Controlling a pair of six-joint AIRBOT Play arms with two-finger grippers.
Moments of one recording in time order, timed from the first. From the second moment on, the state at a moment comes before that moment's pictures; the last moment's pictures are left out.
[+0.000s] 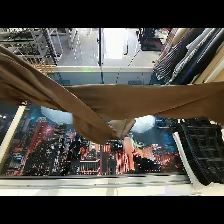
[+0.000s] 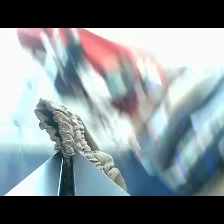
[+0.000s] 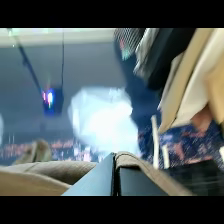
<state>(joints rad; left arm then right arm) 0.79 -0.90 1.47 0.17 -1.05 -0.88 0.00 -0.91 2.00 -1.70 1.55 1.60</state>
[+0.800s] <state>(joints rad) 1.00 -0.92 1.45 0.57 -1.11 -0.92 0.14 -1.32 1.58 -1.17 0.86 1.52</state>
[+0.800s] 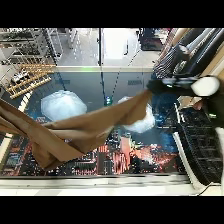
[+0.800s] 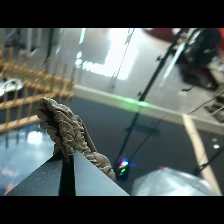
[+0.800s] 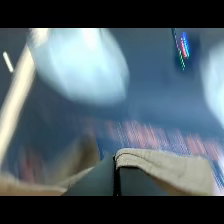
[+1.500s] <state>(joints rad) 1.01 -0.96 1.45 0.64 -1.12 -0.92 0.34 -1.63 1.45 -1.03 1.00 1.54</state>
